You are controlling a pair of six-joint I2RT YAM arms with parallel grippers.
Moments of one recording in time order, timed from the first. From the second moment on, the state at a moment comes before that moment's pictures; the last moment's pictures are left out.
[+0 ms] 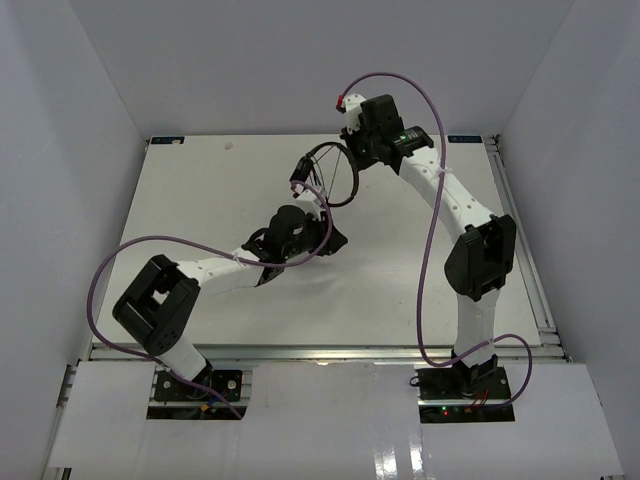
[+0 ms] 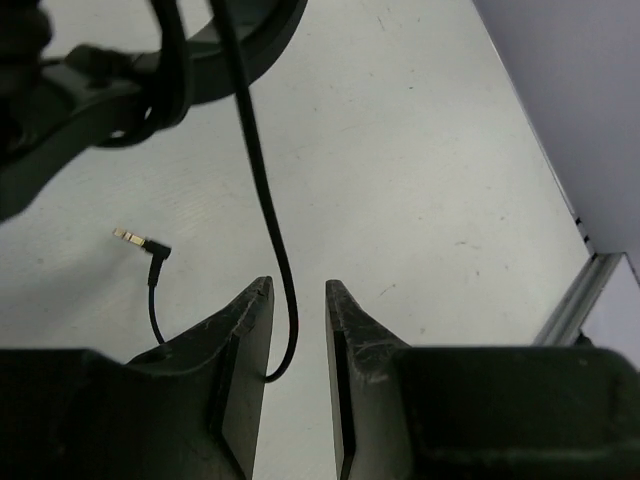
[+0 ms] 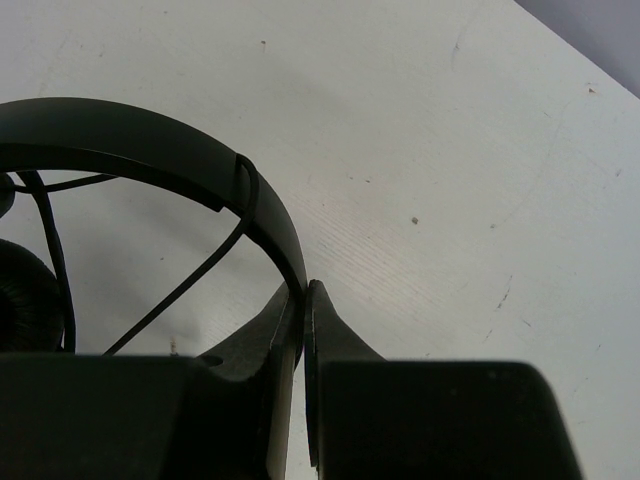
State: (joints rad) left arm -0.72 1.60 0.87 0.38 0.16 -0.54; right arm 0.50 2.00 2.03 -0.69 -0.08 -0.14
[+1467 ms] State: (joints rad) left arm -0.66 1.43 0.53 0.83 0.09 -0.17; right arm 0.40 1.81 1.96 -0.86 -0.51 -0.24
